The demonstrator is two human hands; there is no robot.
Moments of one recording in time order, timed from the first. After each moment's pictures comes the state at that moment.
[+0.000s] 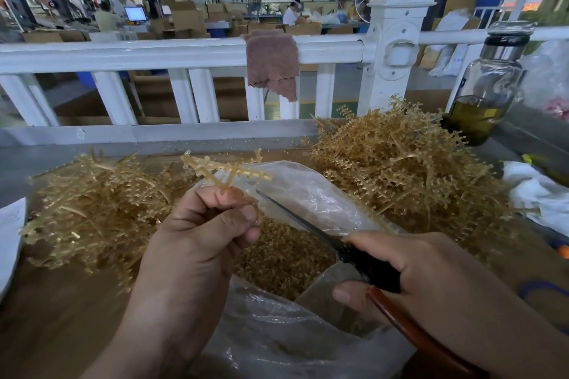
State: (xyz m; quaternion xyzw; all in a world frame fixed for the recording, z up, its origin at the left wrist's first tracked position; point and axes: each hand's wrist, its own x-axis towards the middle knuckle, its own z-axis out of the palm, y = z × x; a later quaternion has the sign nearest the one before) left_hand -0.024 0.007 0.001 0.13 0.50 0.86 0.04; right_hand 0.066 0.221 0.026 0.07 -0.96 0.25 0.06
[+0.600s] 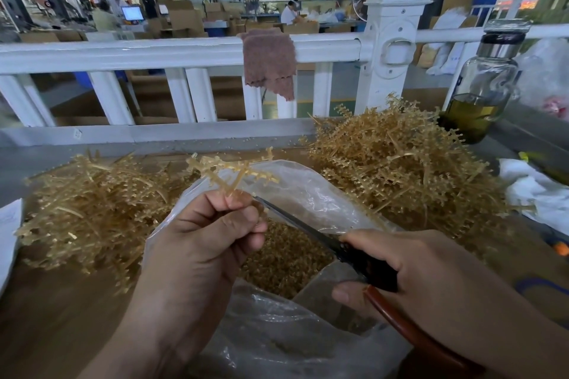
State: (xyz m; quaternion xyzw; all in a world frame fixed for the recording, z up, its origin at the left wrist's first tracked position) left_hand -0.023 0.010 -0.002 0.14 0.50 0.85 0.07; right_hand 0.068 0.224 0.025 0.08 -0.97 0.22 0.05
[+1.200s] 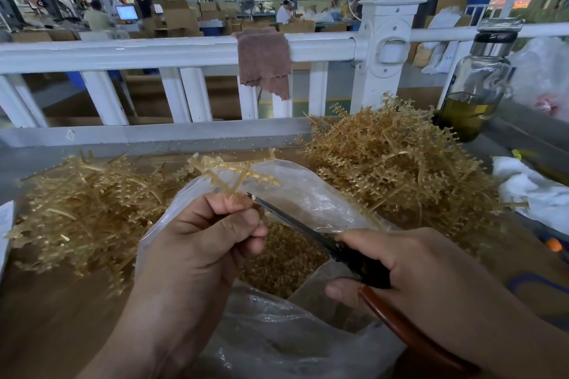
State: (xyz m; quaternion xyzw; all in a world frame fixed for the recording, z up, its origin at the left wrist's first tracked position) left_hand -0.018 0.014 0.001 0.13 0.50 0.85 0.08; right_hand 0.067 0.221 0.025 0.08 -0.97 0.23 0.07
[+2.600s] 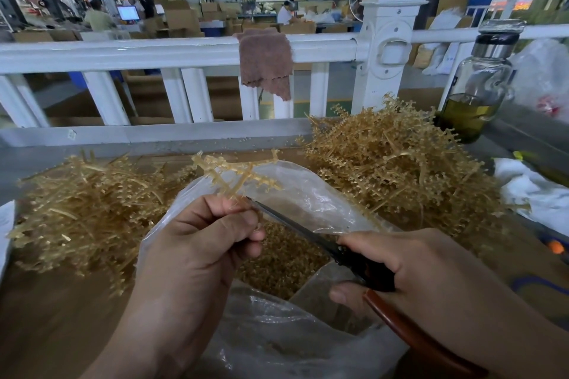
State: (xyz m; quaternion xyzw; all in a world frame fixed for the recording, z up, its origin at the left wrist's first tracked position) left_hand -0.020 0.010 -0.002 0.13 0.53 0.84 0.07; right_hand 0.068 0.220 0.029 0.10 -0.97 0.22 0.07
